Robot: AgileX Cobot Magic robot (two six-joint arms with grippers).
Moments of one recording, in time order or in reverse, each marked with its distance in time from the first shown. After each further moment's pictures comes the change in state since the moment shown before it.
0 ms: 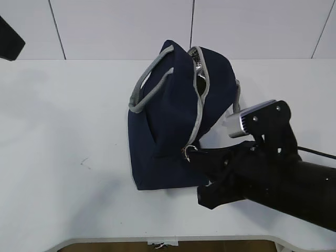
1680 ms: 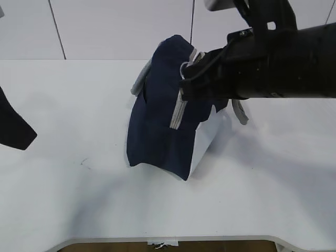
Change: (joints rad) left arm 0.000 0.000 0.290 -0.014 -0.082 0.187; right arm 0.000 -0.150 -0.491 -0.089 0.707 0.000
